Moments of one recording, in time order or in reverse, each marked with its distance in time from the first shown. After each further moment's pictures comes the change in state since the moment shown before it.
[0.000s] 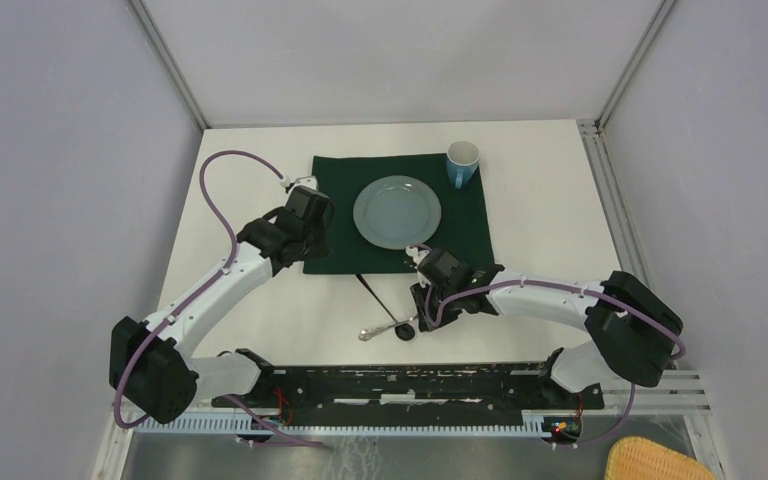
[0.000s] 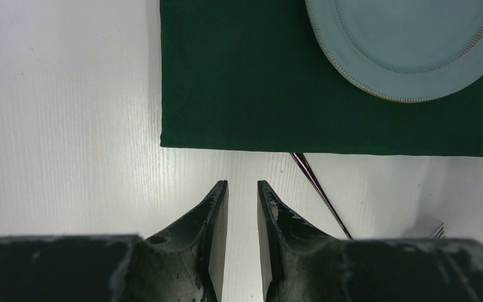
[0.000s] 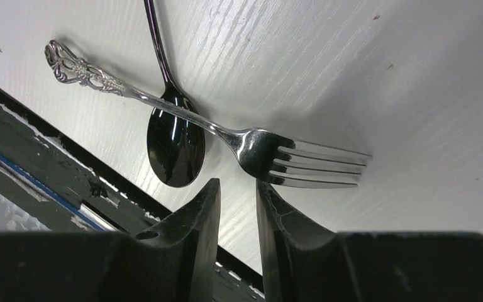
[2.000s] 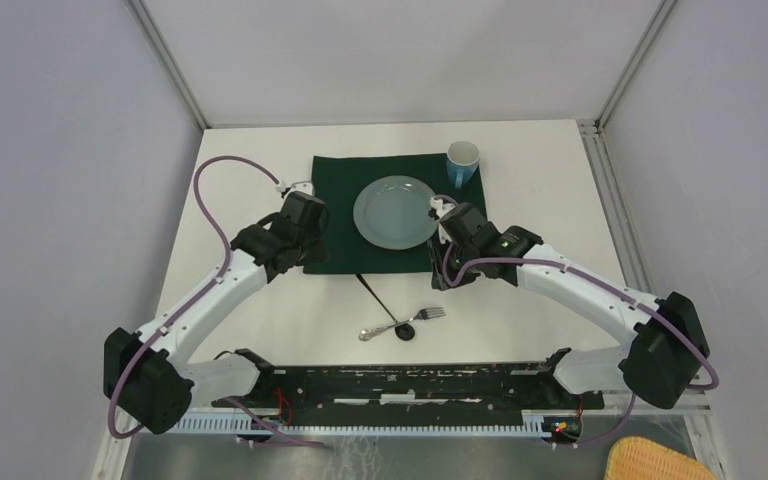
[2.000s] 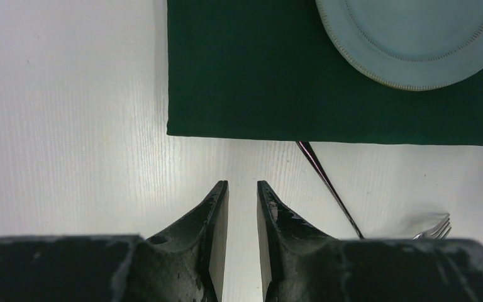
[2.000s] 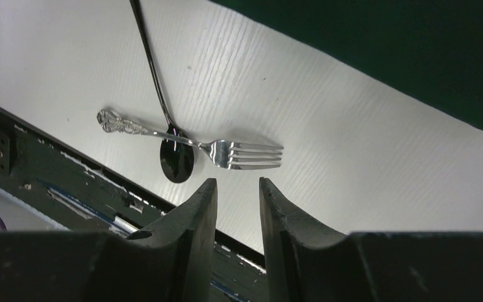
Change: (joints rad) left arm 0.000 -0.064 -0.040 -0.023 0.003 0.006; right arm -0.178 -0.117 0.275 -0.298 0.092 -0.043
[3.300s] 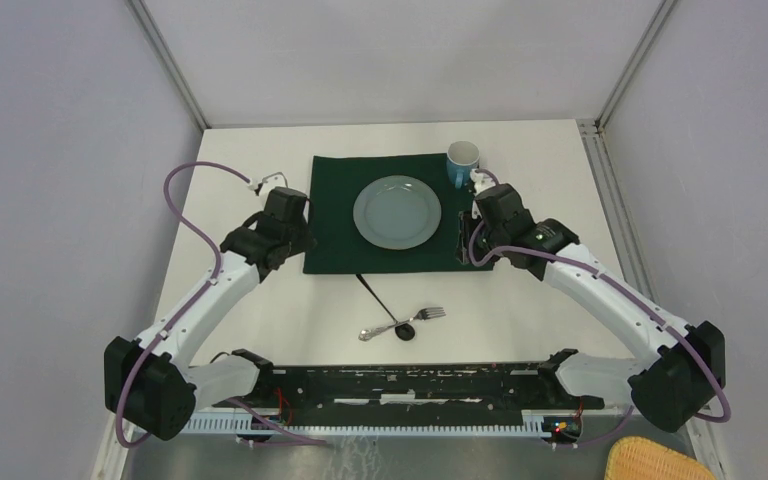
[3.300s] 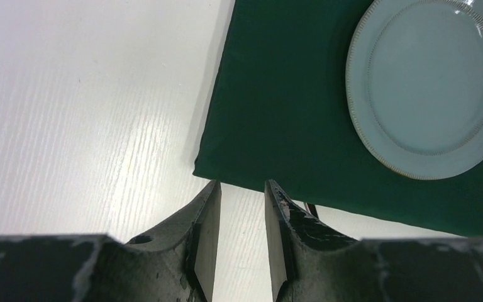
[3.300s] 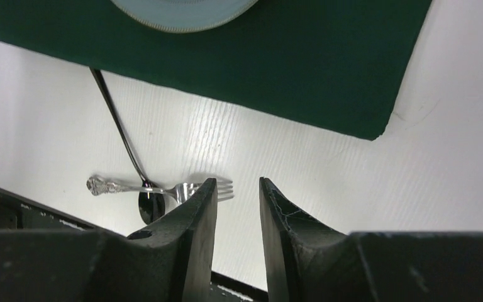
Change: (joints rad) left arm 0.116 -0.014 -0.038 0.118 -0.083 -0.096; right arm -0.174 -0.124 0.007 0.015 0.094 -0.012
